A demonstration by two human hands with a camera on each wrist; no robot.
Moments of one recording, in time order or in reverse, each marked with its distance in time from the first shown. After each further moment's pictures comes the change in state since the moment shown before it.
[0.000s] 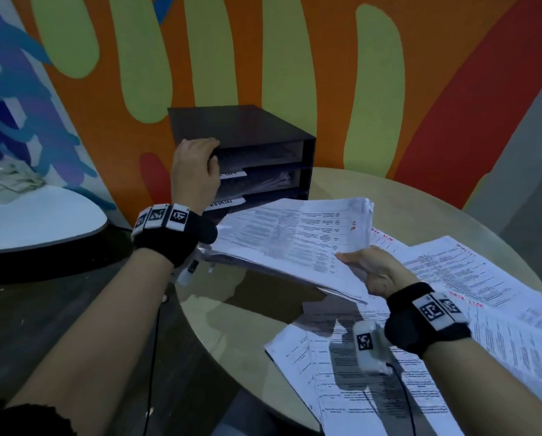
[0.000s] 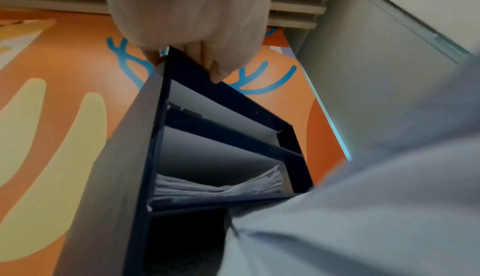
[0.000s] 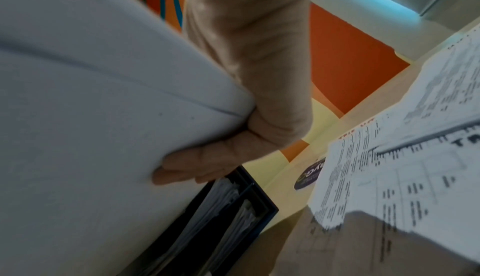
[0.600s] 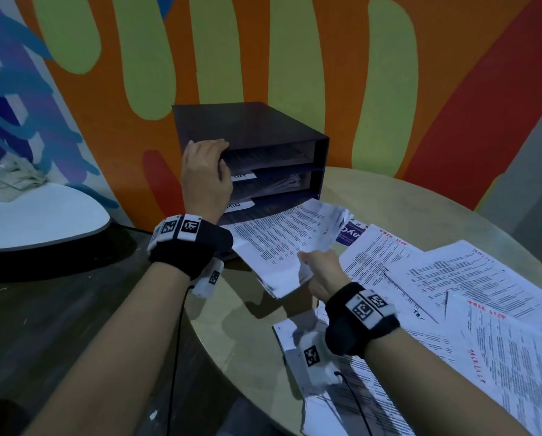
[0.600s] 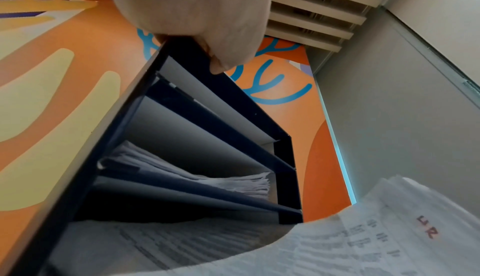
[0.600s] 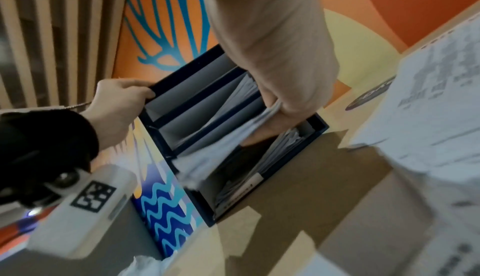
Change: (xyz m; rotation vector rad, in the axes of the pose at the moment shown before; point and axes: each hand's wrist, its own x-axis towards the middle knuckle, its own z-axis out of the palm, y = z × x) left_hand -0.007 -0.006 0.018 -0.022 0.145 0.000; right_hand 0.042 0.042 0.100 0.041 0.124 -0.026
